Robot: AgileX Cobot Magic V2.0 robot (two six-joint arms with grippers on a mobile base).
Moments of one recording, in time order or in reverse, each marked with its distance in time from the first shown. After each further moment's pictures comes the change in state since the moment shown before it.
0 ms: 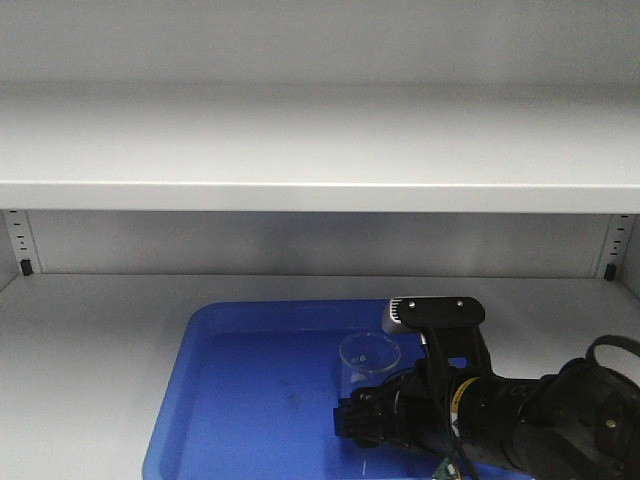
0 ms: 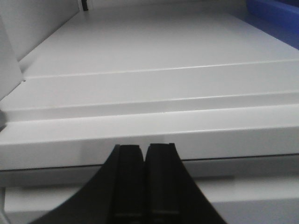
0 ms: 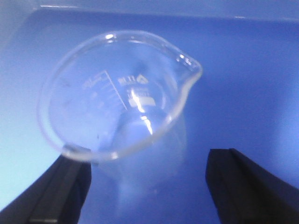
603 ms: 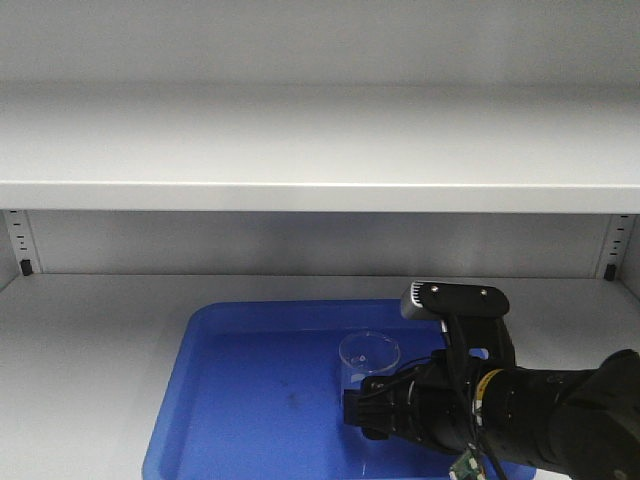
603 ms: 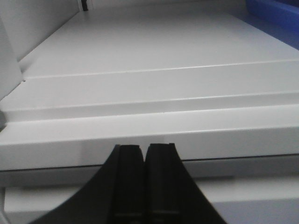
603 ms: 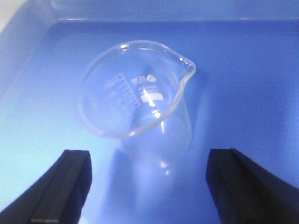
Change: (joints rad) left arm 0.000 0.000 0.000 0.000 0.000 0.000; right arm 0.000 -0.090 0.000 0.155 0.069 -0.083
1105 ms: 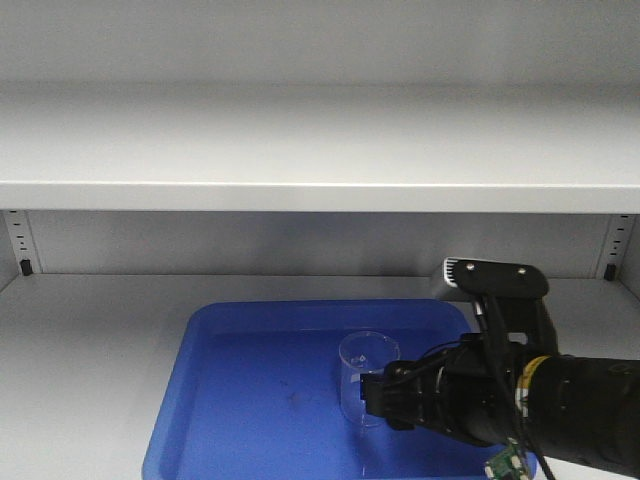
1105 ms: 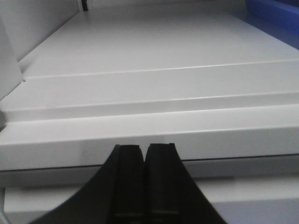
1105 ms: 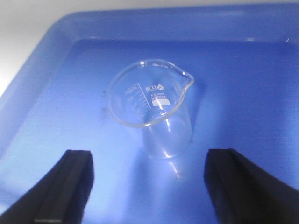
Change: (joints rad) left arm 0.000 0.000 0.000 0.000 0.000 0.000; right arm 0.000 -0.124 0.000 0.026 0.071 -0.054
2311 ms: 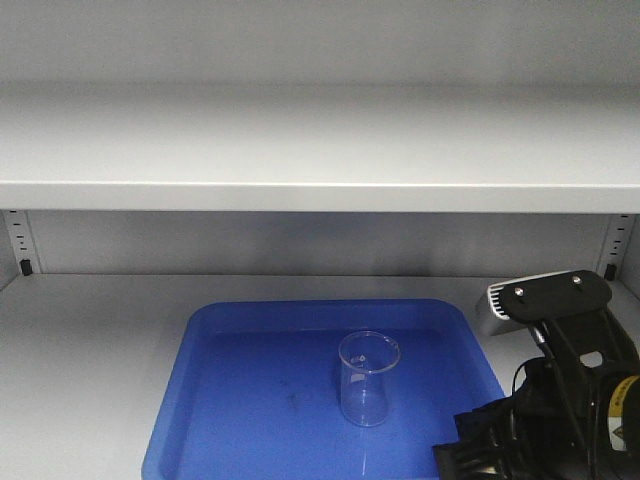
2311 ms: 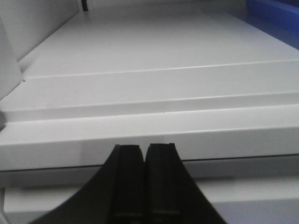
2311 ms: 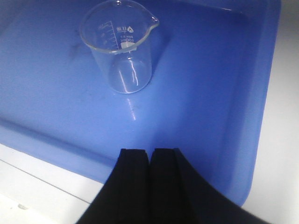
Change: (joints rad) left arm 0.000 0.000 0.000 0.000 0.000 0.000; right arm 0.000 -0.141 0.000 -0.071 0.289 -0.121
